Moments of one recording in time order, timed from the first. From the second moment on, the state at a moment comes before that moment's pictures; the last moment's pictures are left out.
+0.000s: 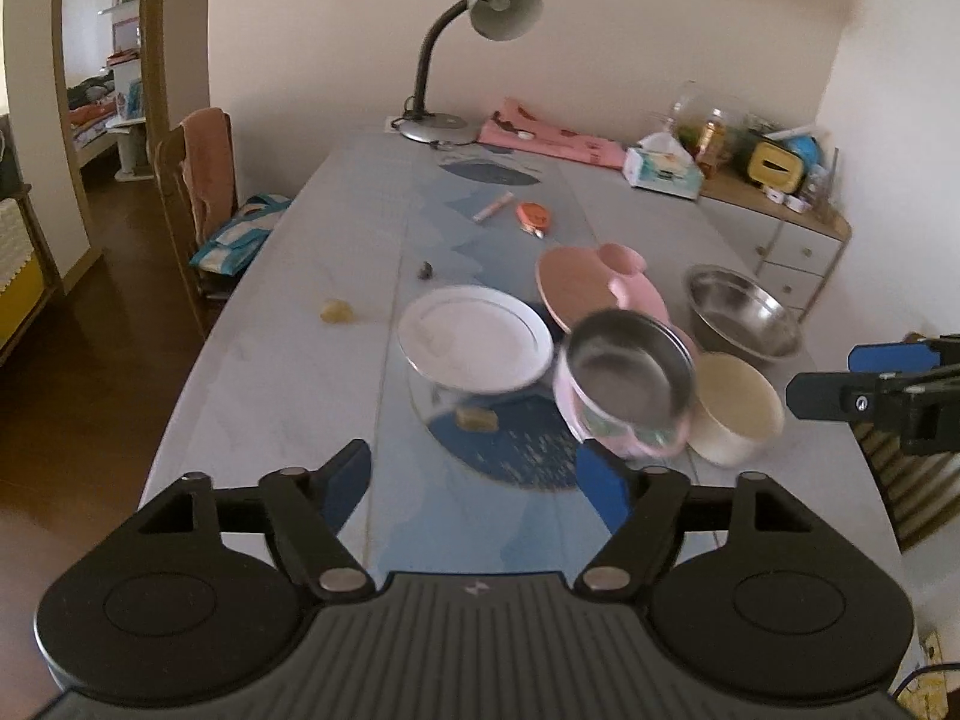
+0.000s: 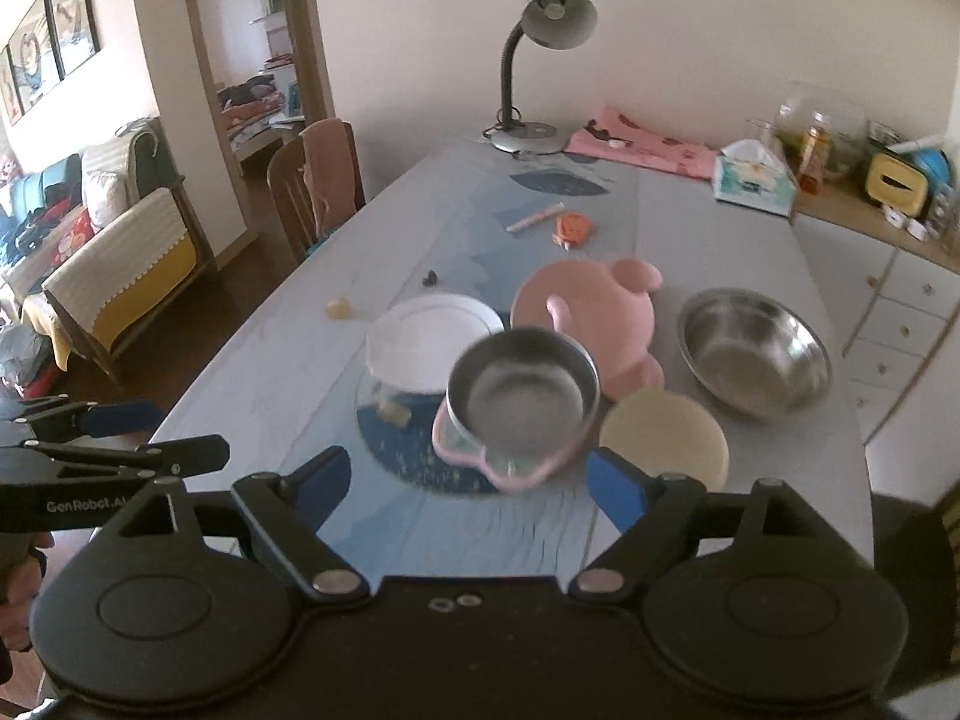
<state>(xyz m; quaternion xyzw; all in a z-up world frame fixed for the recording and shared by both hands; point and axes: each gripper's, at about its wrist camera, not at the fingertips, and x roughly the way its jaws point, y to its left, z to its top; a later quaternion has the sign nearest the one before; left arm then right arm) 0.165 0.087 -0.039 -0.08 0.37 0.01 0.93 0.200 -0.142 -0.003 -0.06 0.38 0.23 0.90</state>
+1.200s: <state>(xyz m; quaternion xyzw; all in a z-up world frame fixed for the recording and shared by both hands) 0.384 0.134 -0.139 -0.13 0.50 0.05 0.85 0.491 -0.018 -0.106 -0.12 0.53 0.32 0.78</state>
